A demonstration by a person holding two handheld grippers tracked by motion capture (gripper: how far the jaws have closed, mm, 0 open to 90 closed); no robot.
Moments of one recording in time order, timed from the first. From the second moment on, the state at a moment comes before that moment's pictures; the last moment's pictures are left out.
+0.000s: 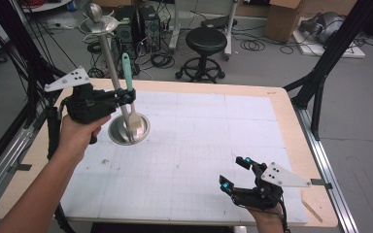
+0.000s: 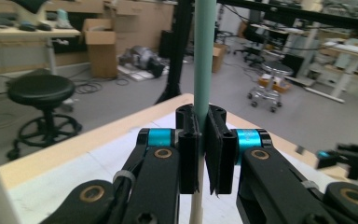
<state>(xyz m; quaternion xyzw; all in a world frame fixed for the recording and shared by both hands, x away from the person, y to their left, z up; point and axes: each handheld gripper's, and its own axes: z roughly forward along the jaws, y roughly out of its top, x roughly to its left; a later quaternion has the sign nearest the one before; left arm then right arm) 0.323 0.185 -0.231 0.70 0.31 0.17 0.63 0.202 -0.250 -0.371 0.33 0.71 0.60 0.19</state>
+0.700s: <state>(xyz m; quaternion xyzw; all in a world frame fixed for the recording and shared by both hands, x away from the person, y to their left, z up) 0.346 0.194 -0.209 0.68 0.35 0.21 0.61 0.201 -0.250 -0.371 0.32 0.71 0.60 0.18</state>
